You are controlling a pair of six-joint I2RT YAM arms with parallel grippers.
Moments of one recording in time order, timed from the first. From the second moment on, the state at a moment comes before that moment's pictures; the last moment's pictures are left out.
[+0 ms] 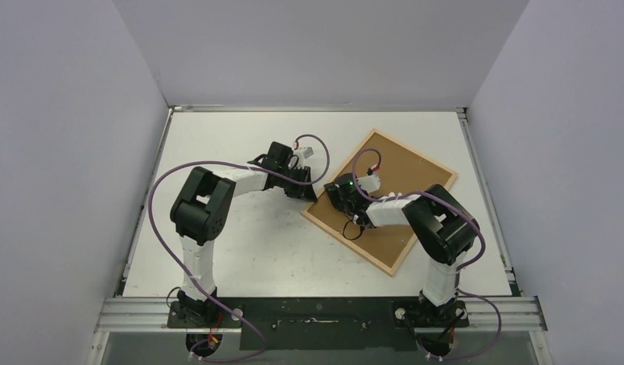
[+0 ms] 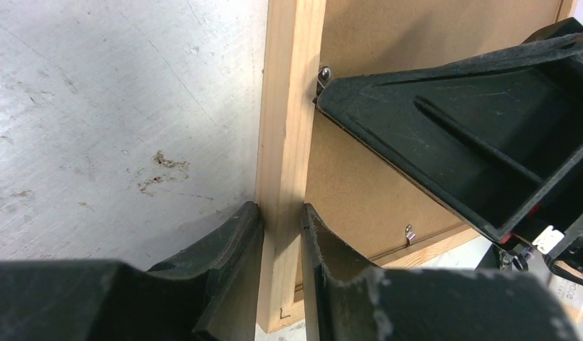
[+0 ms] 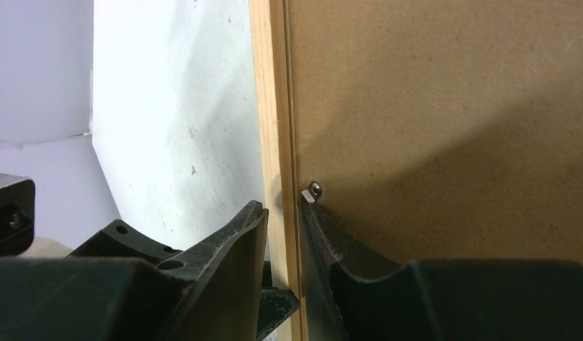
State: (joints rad) left arm -0.48 2.03 1.24 -0.15 0.57 -0.34; right arm 0.65 1.83 0.83 0.33 0.33 1.43
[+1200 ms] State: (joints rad) left arm -0.50 2.01 1.21 -0.08 0.48 -0.33; right arm 0.61 1.91 1.01 0.13 0.23 1.39
